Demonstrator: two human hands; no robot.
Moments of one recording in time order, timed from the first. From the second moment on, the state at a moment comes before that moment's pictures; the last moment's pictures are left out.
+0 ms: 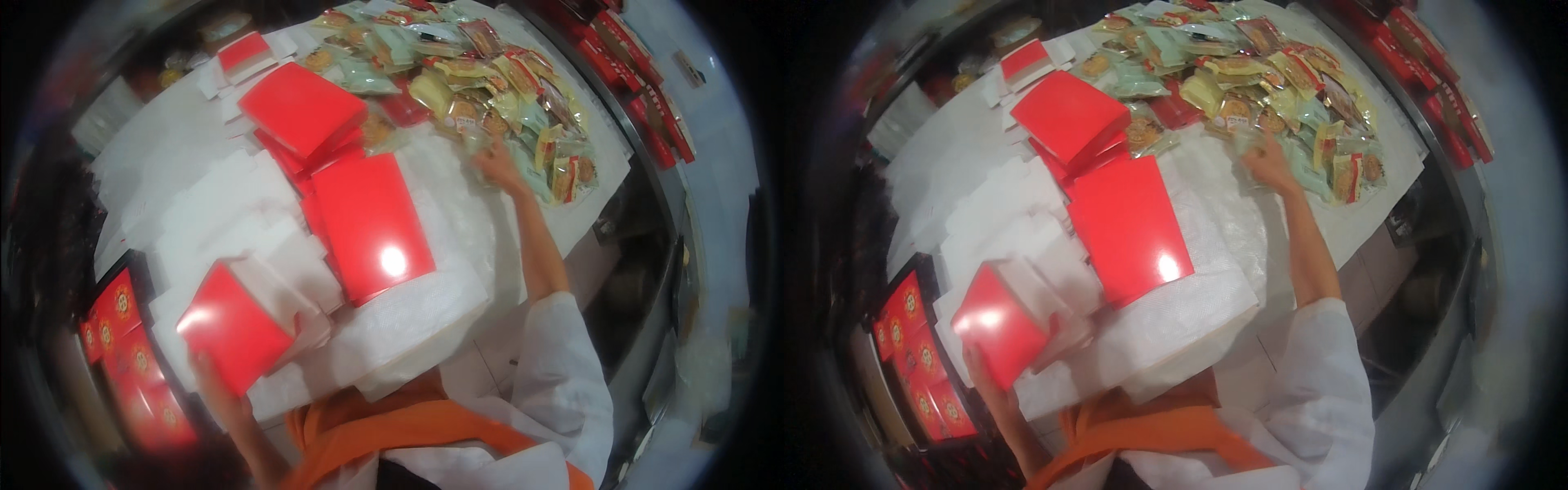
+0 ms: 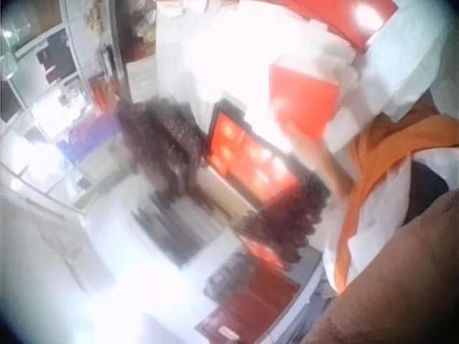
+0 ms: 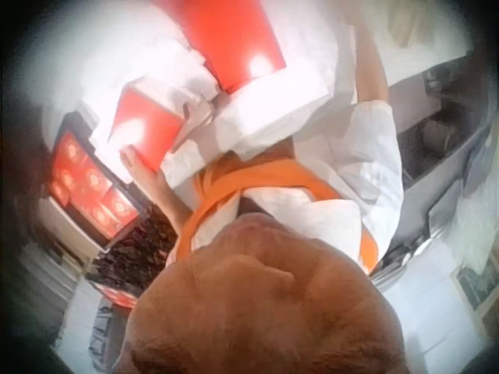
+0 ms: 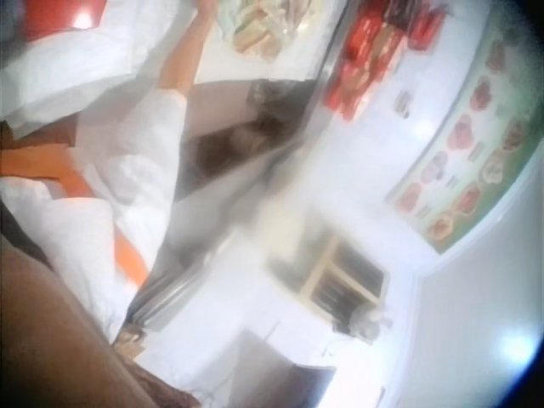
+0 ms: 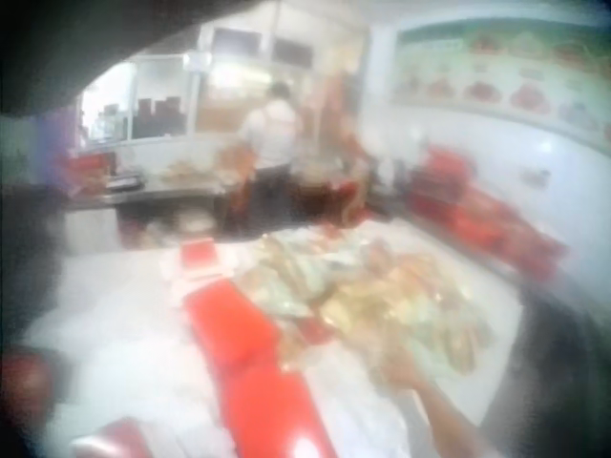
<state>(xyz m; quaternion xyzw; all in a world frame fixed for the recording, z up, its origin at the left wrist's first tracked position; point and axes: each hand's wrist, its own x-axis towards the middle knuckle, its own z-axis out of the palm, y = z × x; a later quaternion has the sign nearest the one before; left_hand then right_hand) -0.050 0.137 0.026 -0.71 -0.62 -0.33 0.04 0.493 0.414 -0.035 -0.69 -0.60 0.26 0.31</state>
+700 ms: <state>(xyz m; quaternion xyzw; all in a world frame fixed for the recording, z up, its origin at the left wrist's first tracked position) -0.028 0.103 0.039 -0.36 -0.57 -0.67 -0.30 0.156 0.219 0.078 -0.29 -0.44 0.61 0.59</state>
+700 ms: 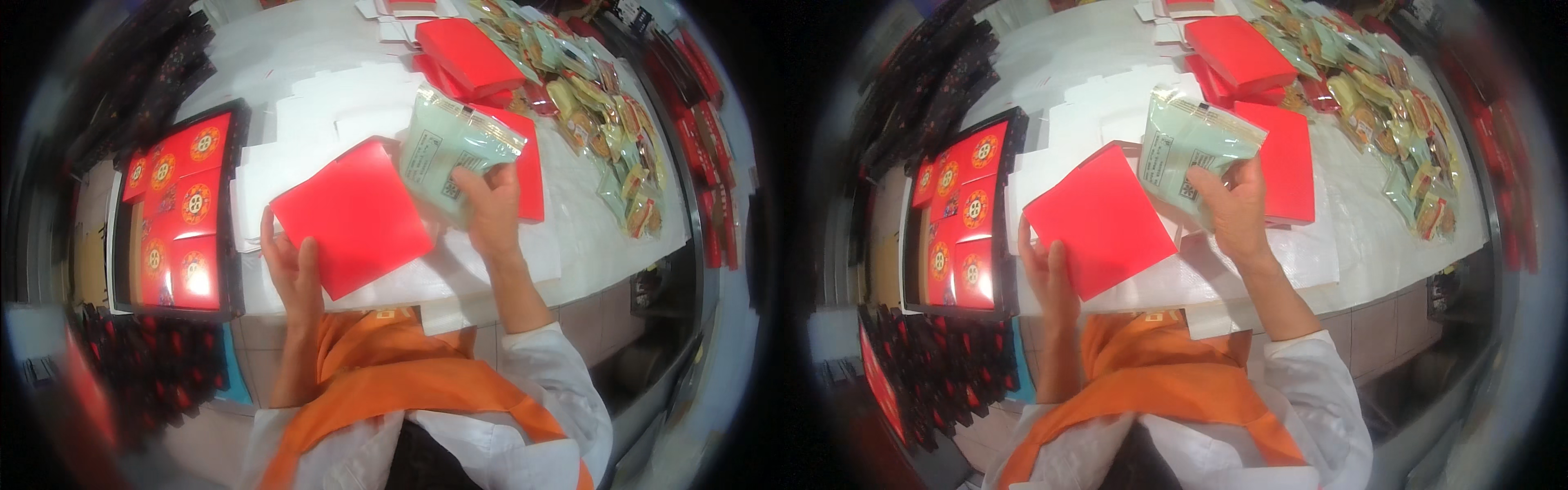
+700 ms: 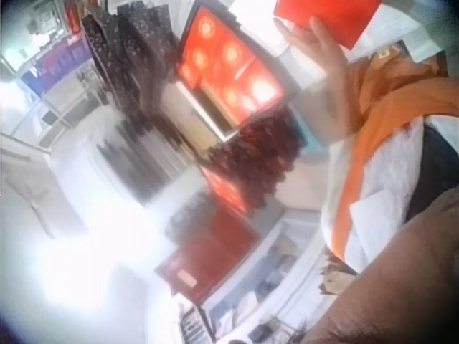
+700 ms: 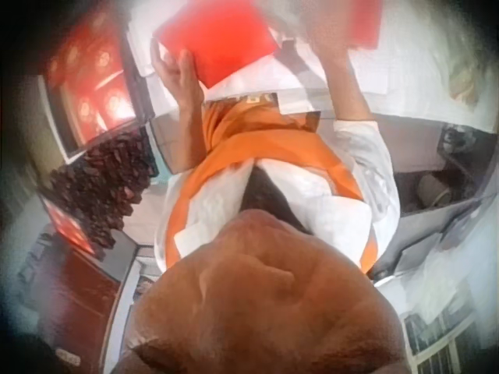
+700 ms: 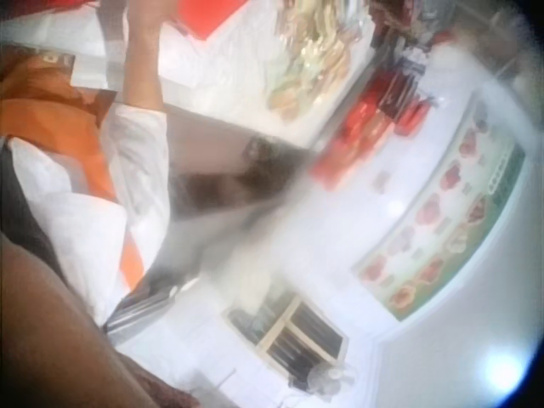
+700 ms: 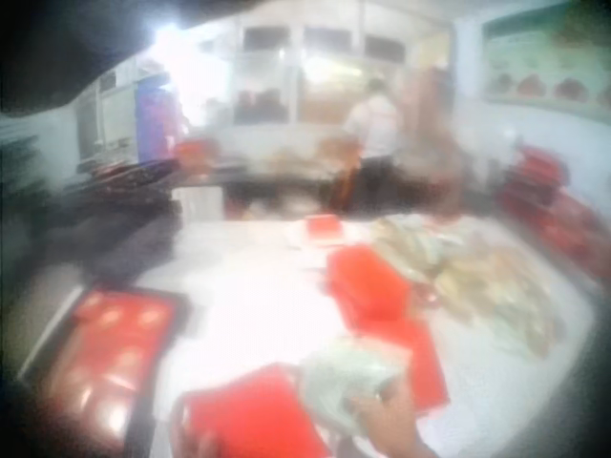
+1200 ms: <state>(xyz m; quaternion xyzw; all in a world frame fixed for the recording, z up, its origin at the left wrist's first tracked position) -0.038 0.120 0.009 -0.25 -0.52 -0.73 -0.38 0.159 0.222 0.062 -0.40 -0.53 0.59 0.45</state>
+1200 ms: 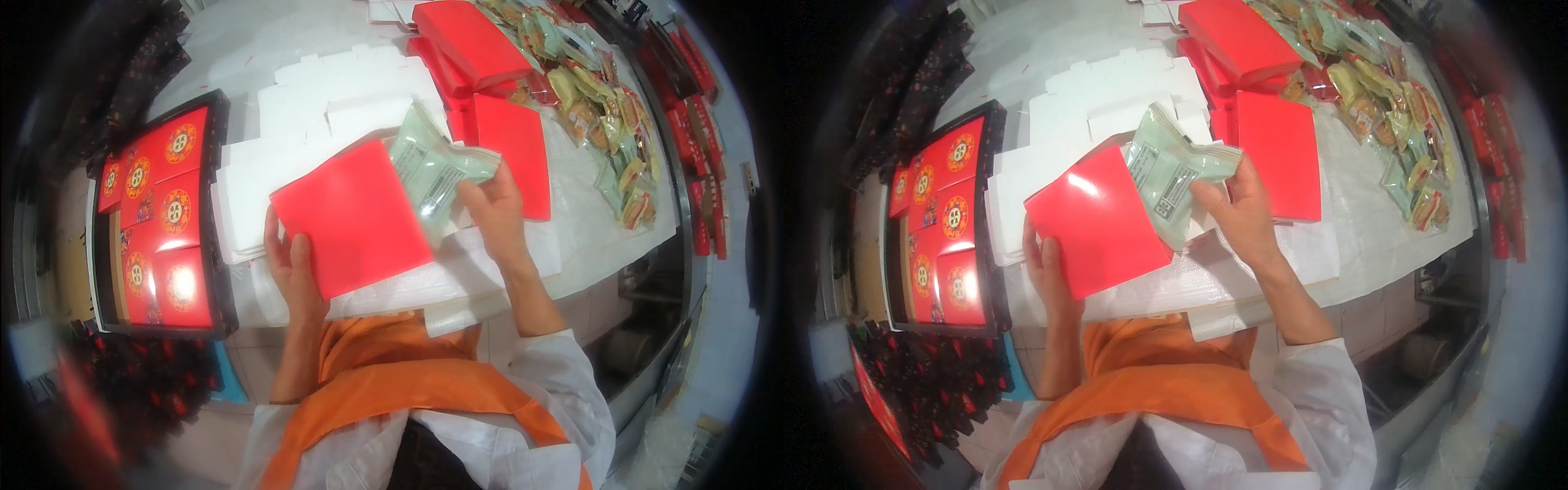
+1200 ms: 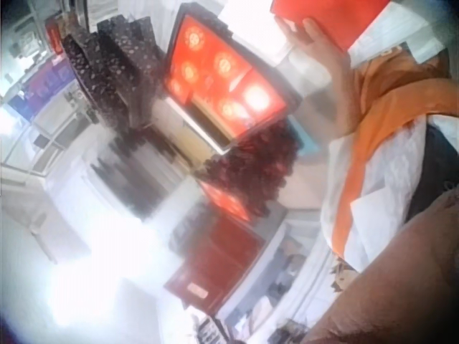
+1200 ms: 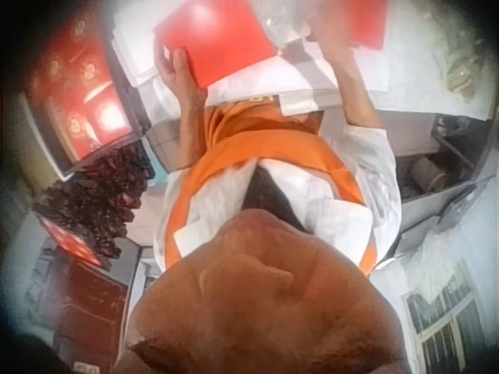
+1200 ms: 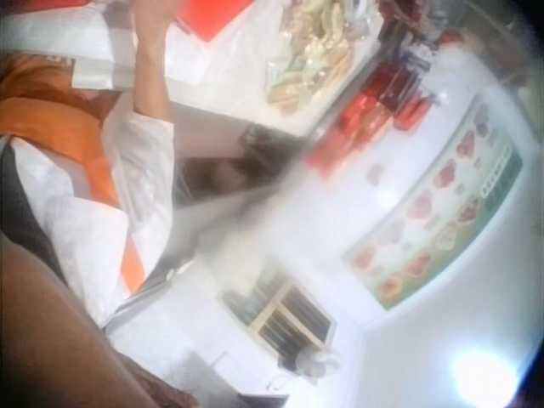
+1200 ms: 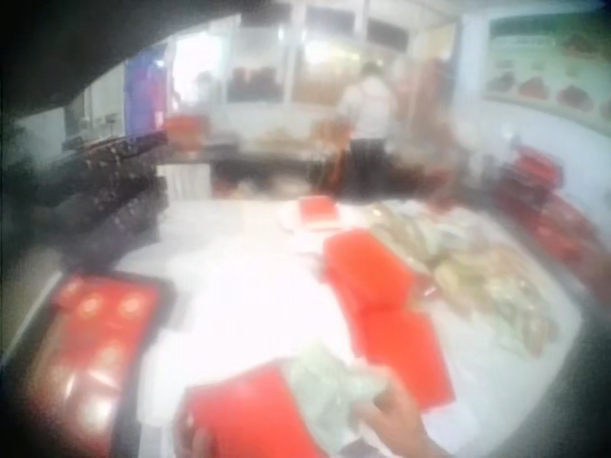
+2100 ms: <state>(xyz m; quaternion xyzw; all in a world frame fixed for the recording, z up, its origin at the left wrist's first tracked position) 0.010 0.092 -0.017 -0.30 -0.56 -0.69 -0.33 0.146 0.165 0.047 -0.39 -0.72 0.32 0.48</state>
